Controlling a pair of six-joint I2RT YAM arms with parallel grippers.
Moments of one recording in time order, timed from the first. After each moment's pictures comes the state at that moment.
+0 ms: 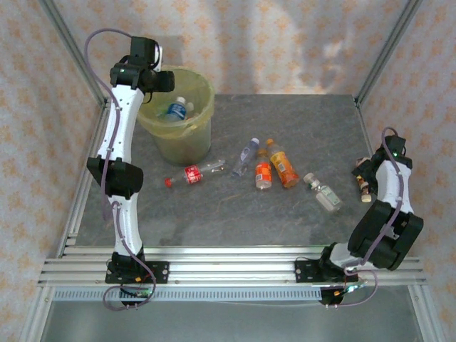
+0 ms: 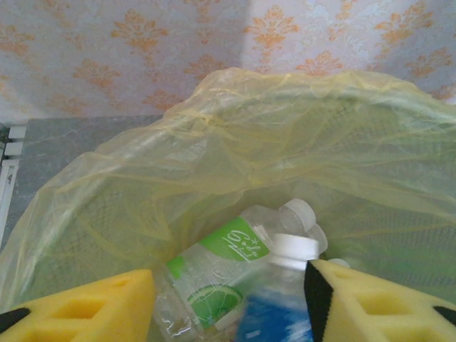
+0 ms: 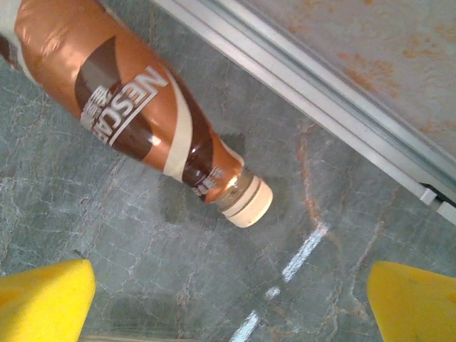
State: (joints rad) left arm -0.06 2.16 2.56 -1.17 -0.07 -0.09; right arm -0.51 1.41 1.05 -0.88 0.16 0.41
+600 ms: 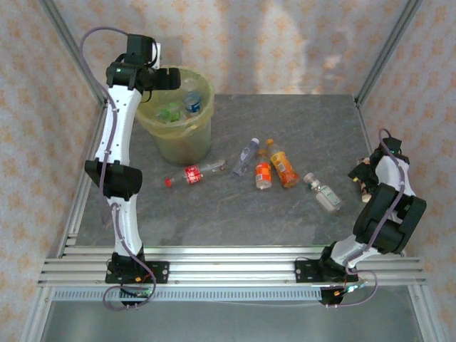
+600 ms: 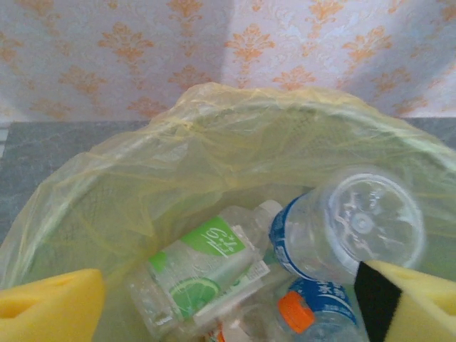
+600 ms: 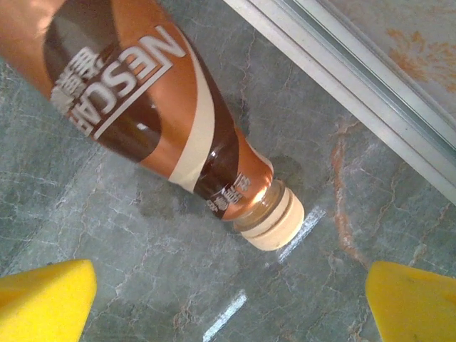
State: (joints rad) left arm -0.06 2.11 2.57 -1.19 -0.01 -0.13; right arm -0.52 1.54 1.06 -0.83 0.12 0.36
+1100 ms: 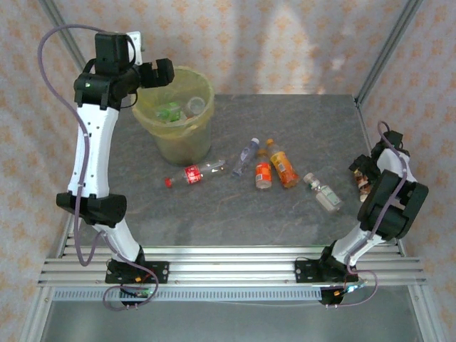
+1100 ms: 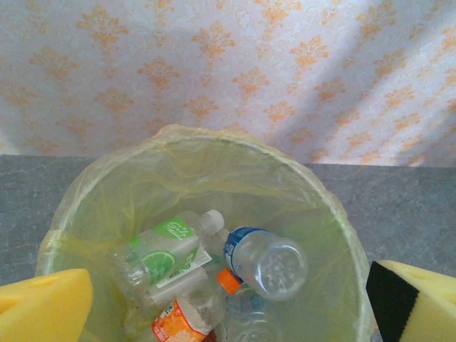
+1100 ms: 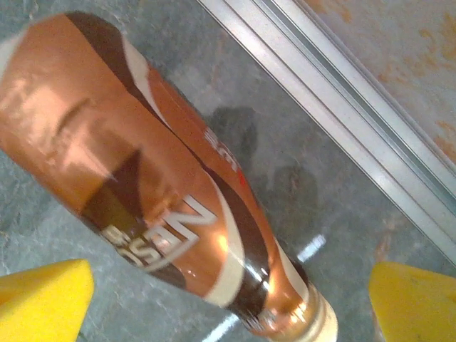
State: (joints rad) left arm -0.06 1.76 2.32 -1.08 0.08 -0.22; right arm -0.52 1.69 1.16 -0.73 0.08 0.26
